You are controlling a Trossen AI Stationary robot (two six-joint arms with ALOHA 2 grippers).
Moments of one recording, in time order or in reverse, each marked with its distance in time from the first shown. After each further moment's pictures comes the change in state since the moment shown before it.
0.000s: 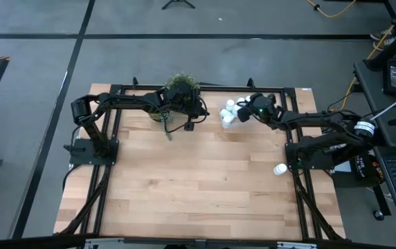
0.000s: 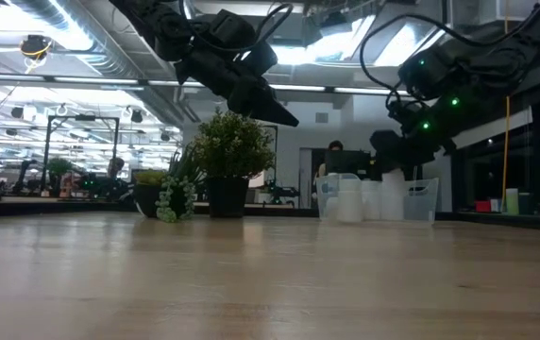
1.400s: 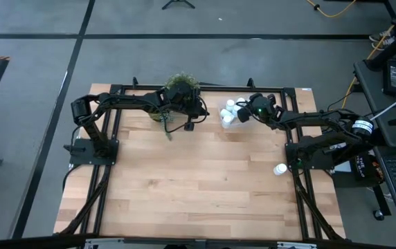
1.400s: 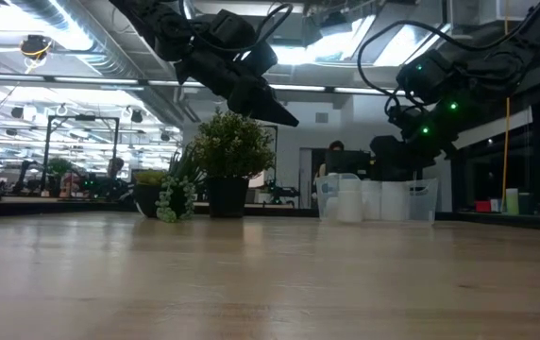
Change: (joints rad) left arm 0.000 0.000 0.000 0.000 0.000 -0.004; right arm -0.009 0.025 0.000 -0.009 -0.003 0.010
